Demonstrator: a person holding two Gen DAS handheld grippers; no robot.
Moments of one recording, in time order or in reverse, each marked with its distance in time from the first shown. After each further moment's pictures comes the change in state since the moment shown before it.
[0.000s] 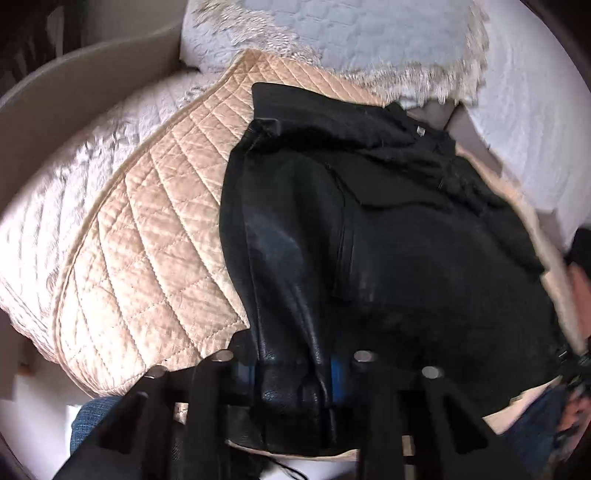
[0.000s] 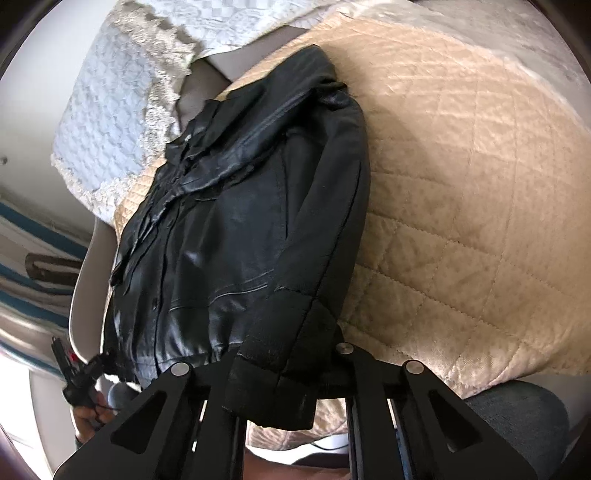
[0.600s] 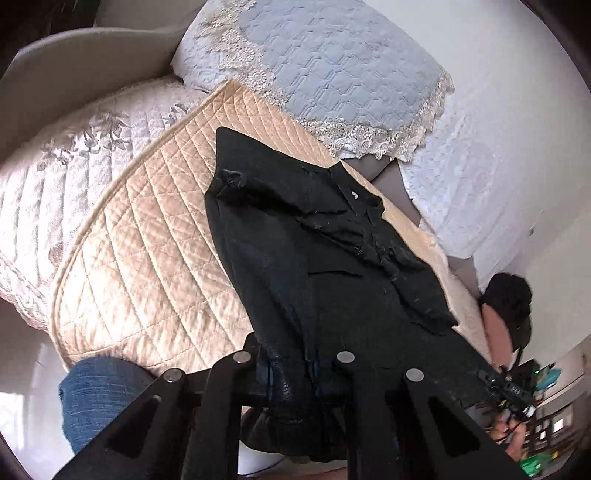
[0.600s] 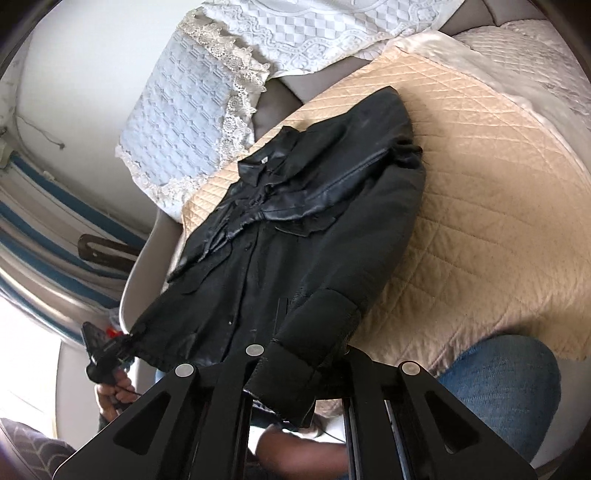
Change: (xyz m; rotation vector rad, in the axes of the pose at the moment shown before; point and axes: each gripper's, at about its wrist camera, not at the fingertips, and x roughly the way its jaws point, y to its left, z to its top) left arm -0.079 0.032 -0.004 -0.120 -0.084 -0.331; right arm -0.057 0.039 -0.006 -0.069 -0.061 0.201
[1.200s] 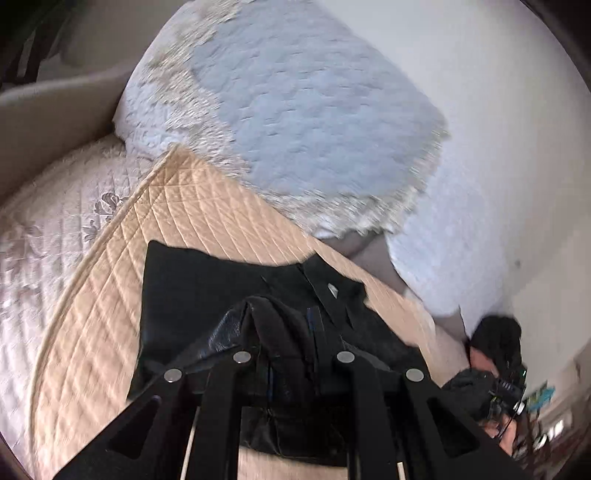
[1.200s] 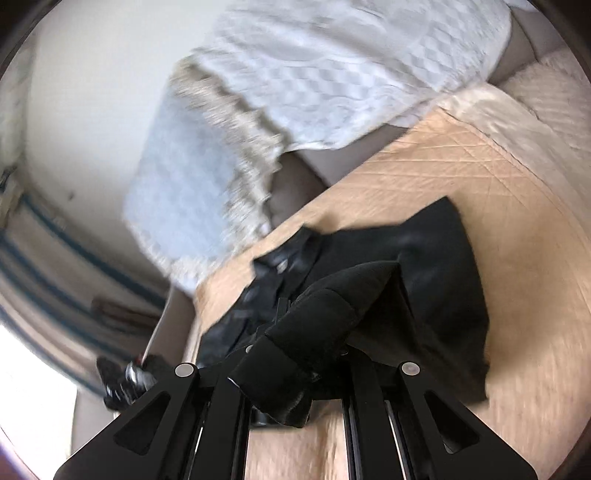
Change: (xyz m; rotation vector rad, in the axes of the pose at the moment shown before) left arm 0.086 -0.028 0.157 0.010 -0.137 -0.079; right arm 0.080 -0.010 0.206 0.074 -0.125 0.064
